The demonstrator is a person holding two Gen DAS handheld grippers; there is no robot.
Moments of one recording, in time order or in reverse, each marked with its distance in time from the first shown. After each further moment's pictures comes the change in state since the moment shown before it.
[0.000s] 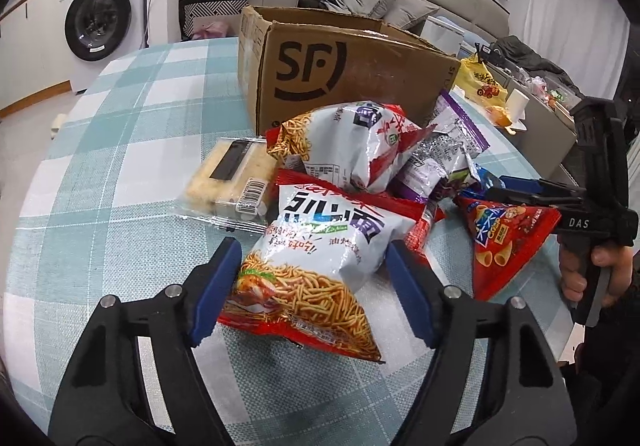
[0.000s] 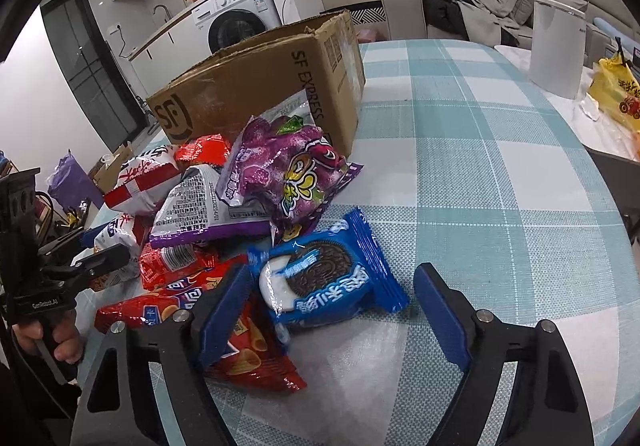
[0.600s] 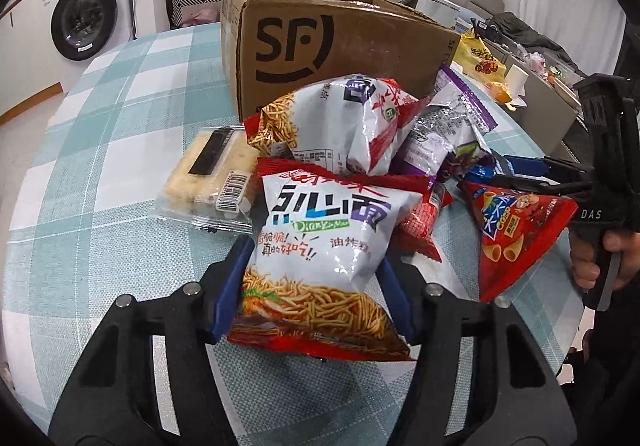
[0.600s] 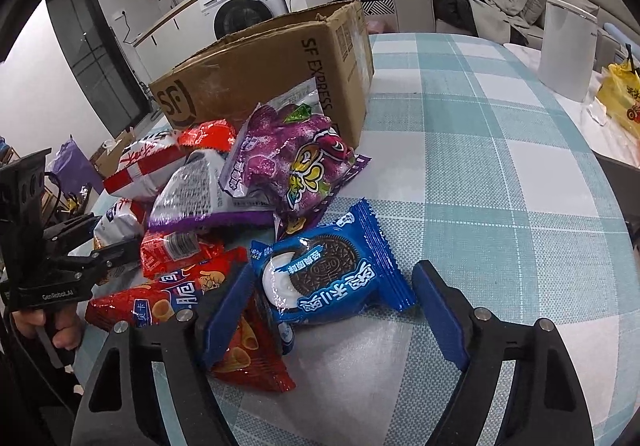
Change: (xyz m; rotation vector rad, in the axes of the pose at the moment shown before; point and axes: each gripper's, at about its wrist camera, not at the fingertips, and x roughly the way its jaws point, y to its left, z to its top) left arm 0.019 -0.009 0.005 0.043 0.071 -0.008; right arm 0.003 0.004 0.000 -0.038 0.034 0.003
